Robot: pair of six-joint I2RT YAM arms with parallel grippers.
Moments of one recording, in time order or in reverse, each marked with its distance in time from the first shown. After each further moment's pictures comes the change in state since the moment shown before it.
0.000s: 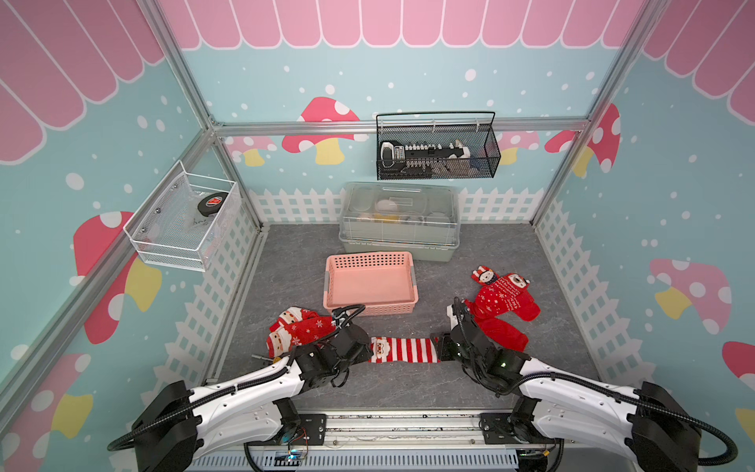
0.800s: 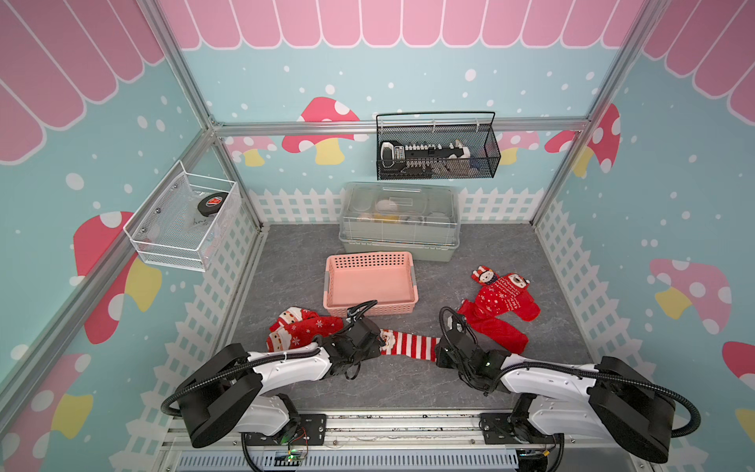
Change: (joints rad) left arm 0.051 0.350 -0.010 0.282 0.138 0.055; right arm 0.011 0.246 -0.045 0.042 0.062 0.148
